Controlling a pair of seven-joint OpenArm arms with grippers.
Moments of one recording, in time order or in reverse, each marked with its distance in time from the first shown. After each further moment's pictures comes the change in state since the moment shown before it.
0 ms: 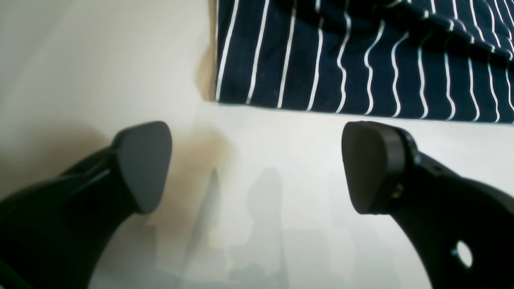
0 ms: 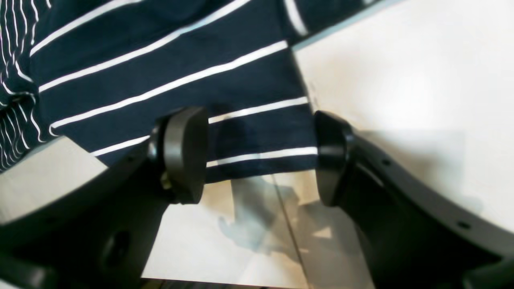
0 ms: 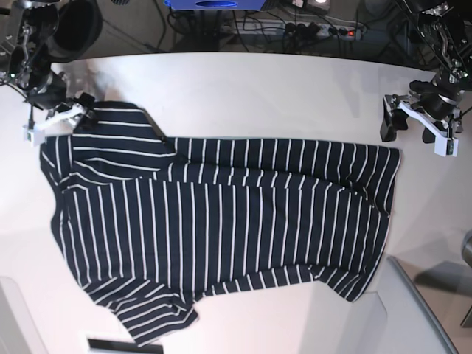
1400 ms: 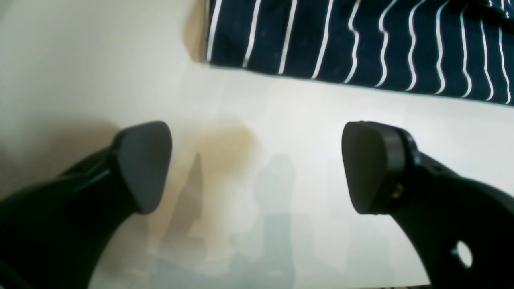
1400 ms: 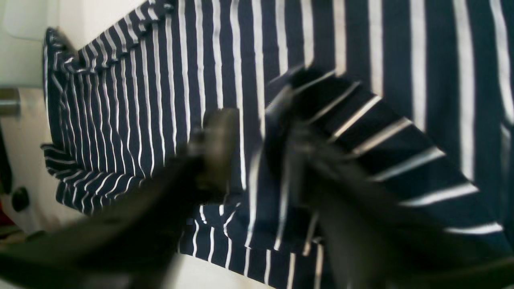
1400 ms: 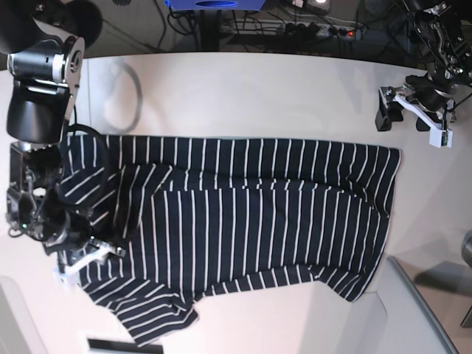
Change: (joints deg) left arm 0.1 0.0 0.3 -4.5 0.3 0.0 0.0; right arm 37.3 1.0 -11.8 -16.1 -1.1 -0.4 -9.2
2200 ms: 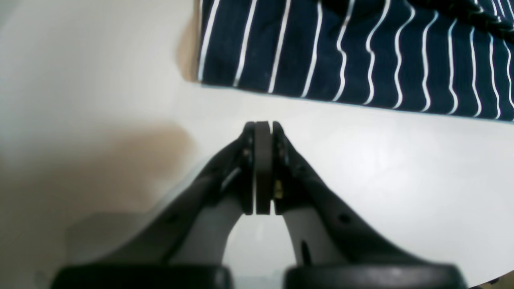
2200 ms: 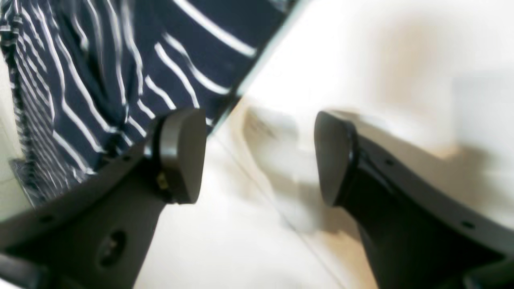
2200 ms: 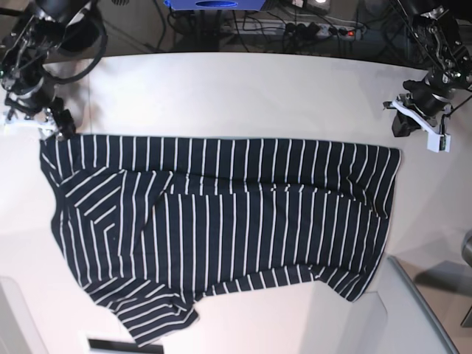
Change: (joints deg) left arm -1.2 0.9 0.1 -0.2 -0.2 0.0 -0.1; right arm -26.0 -11.3 37.3 13.8 1.0 -3.0 1.7
